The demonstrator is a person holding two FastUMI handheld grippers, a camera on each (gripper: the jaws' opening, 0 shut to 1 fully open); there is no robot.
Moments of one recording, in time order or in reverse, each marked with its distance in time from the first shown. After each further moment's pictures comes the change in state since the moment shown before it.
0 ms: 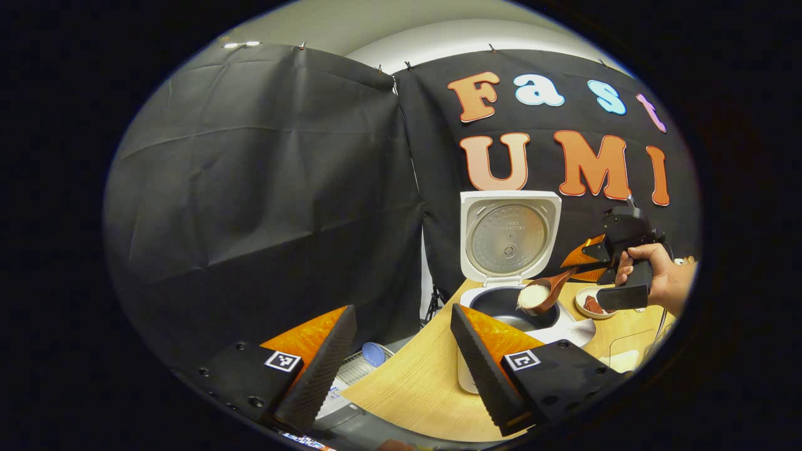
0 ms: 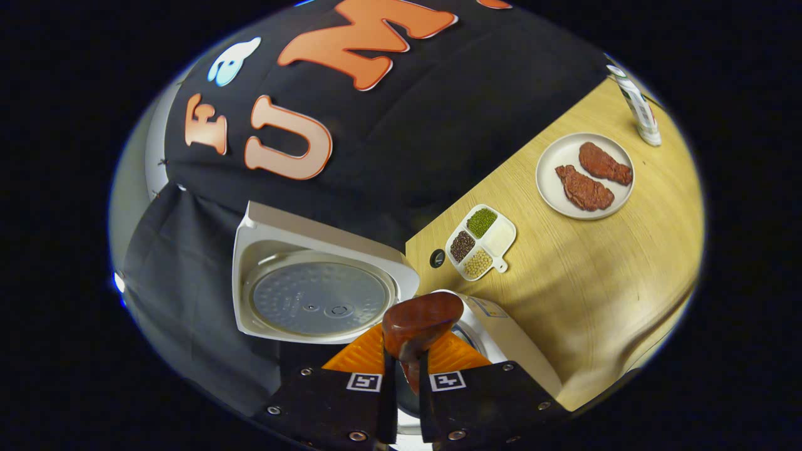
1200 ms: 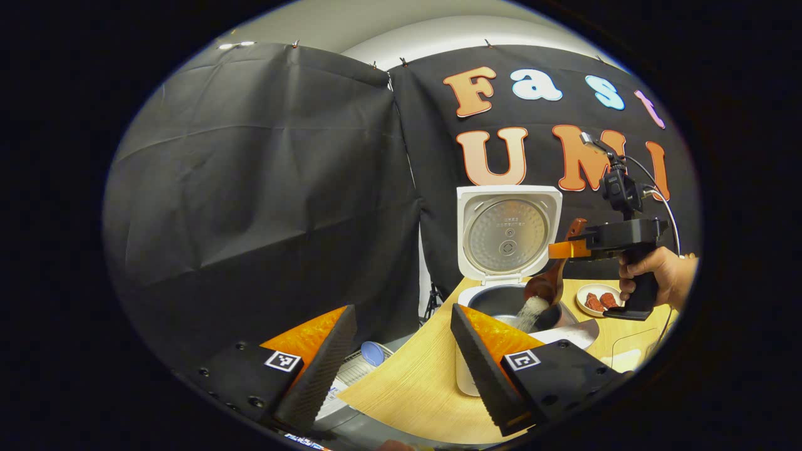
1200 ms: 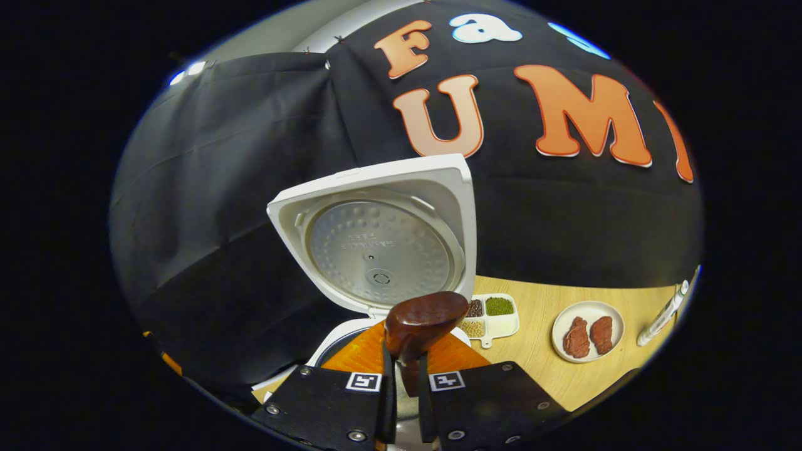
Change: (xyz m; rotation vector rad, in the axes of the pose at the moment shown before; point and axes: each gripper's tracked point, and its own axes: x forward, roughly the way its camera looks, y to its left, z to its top) left arm 0.010 -0.009 -0.001 0.012 0.013 -0.015; right arm -0.021 0.066 -0.008 -0.878 -0.167 0.065
